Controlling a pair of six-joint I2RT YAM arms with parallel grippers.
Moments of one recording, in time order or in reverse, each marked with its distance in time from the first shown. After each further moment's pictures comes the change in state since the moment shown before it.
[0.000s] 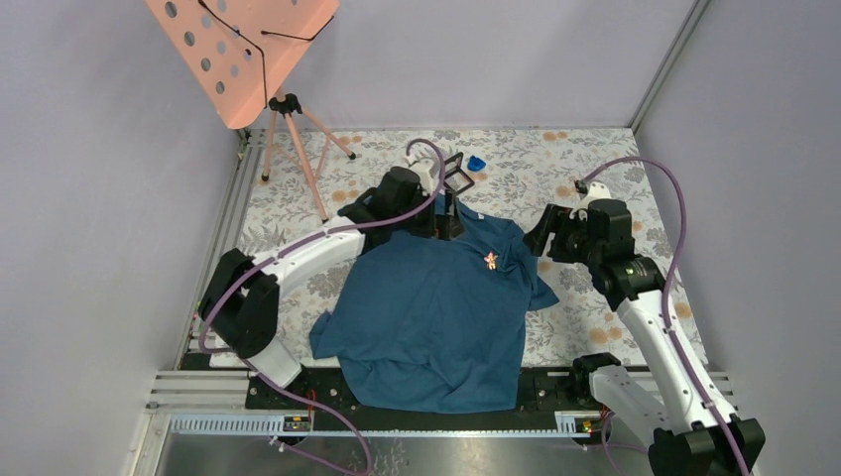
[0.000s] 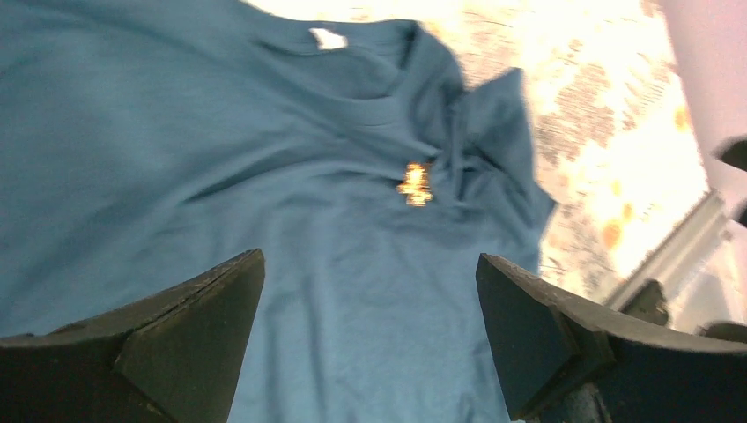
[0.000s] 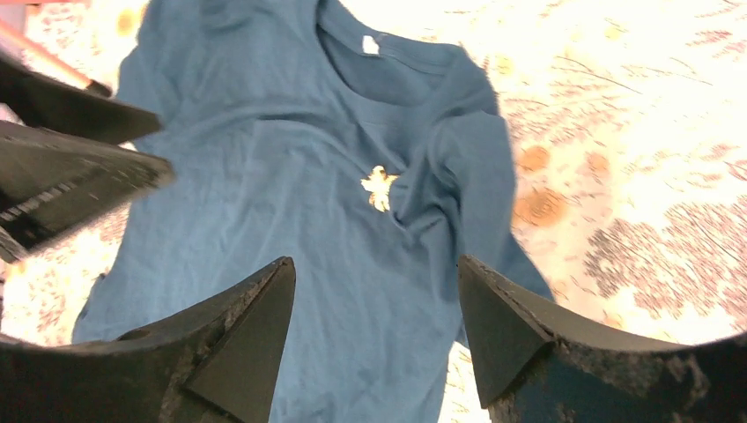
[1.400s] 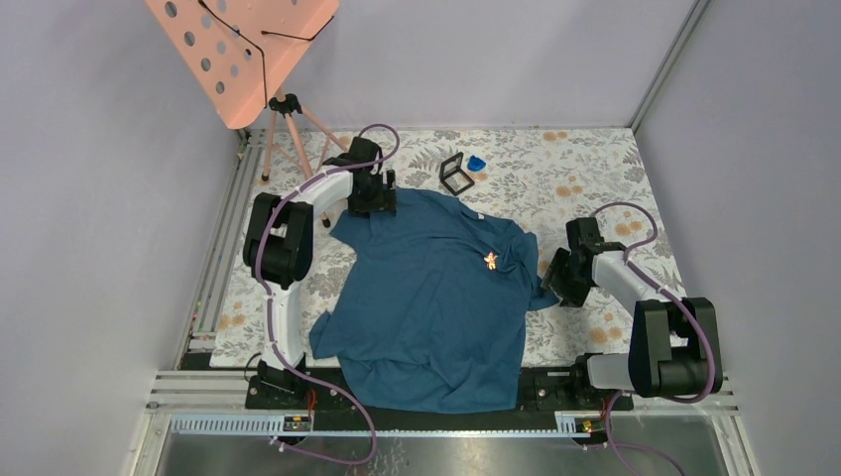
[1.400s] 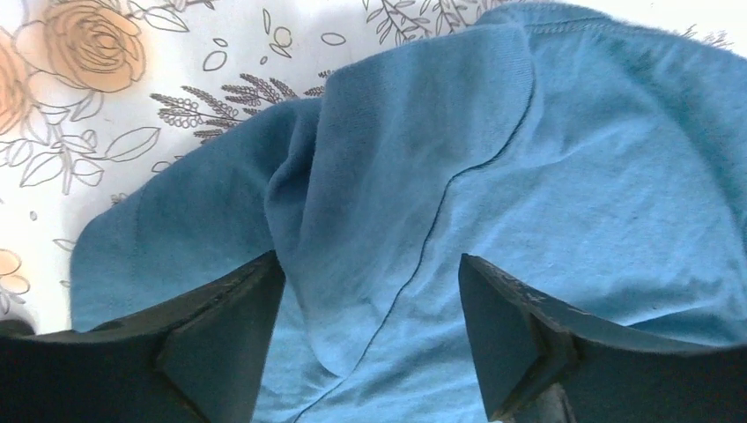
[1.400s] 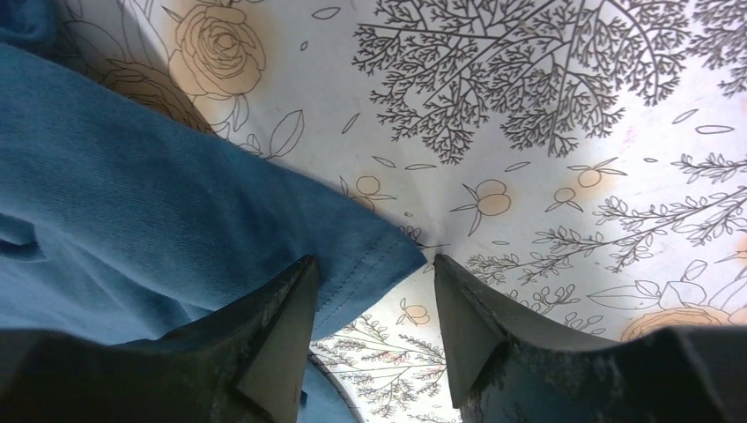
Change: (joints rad) left arm 0.405 0.459 0.412 -0.457 -0.139 0.147; right arm -0.137 0.441 -0.160 -0.129 0.195 0.177
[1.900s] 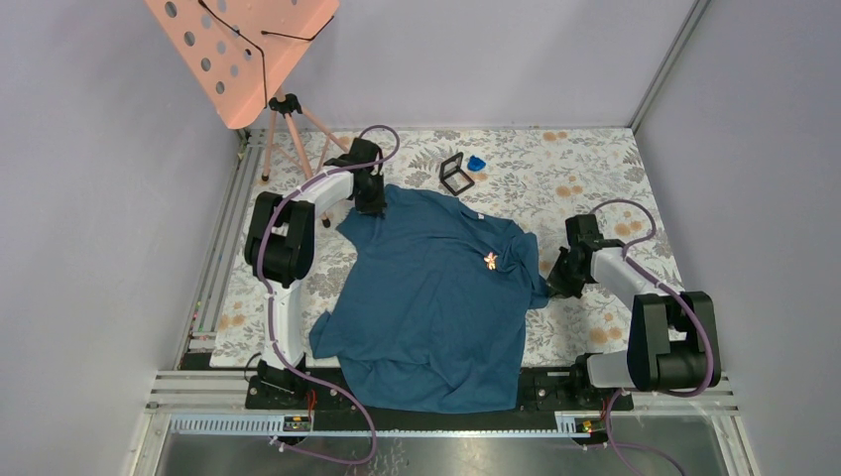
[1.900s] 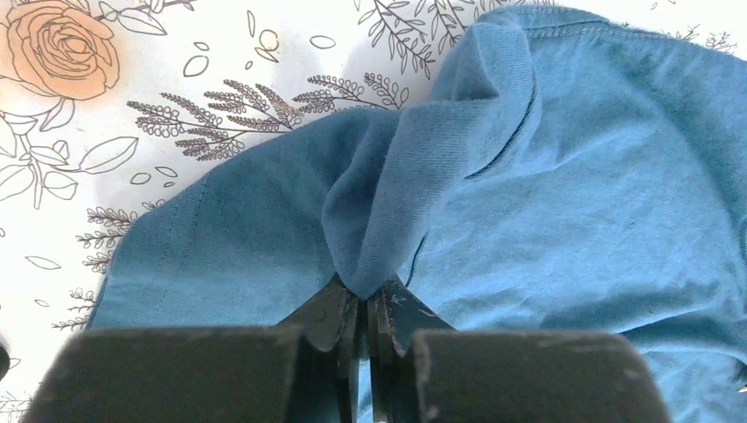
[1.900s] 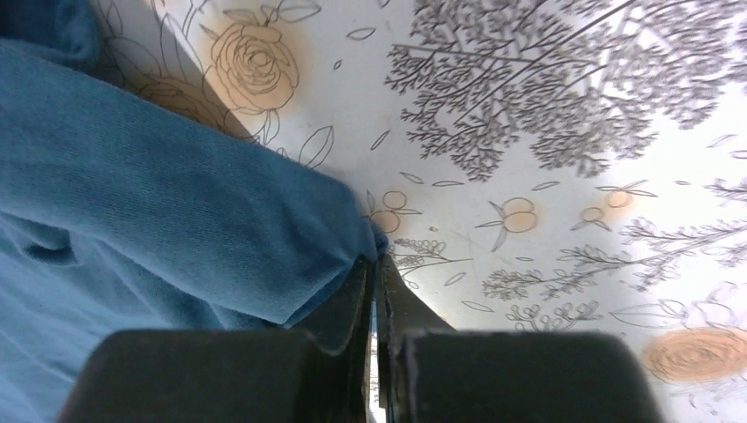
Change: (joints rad) left arm 0.002 0.031 0.004 0.012 0.028 -0.010; right arm -0.001 0.030 0.008 0.039 -0.052 0.005
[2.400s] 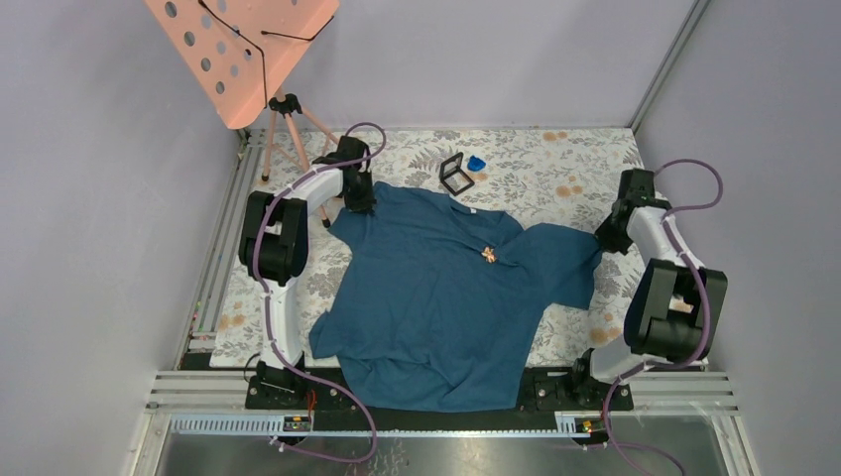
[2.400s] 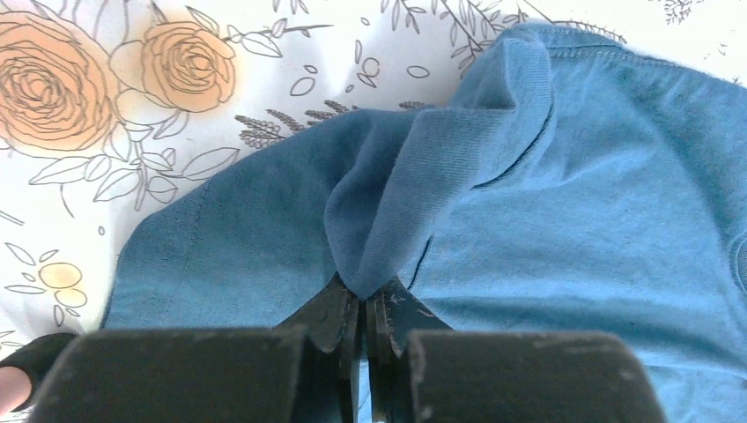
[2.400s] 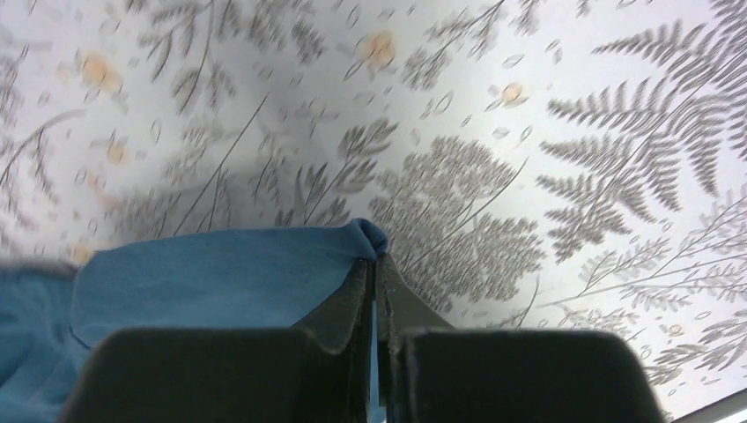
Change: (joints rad) left arm 0.060 0.000 0.000 -0.001 -0.002 0.001; right arm -0.267 0.143 0.367 -0.058 0.227 -0.048
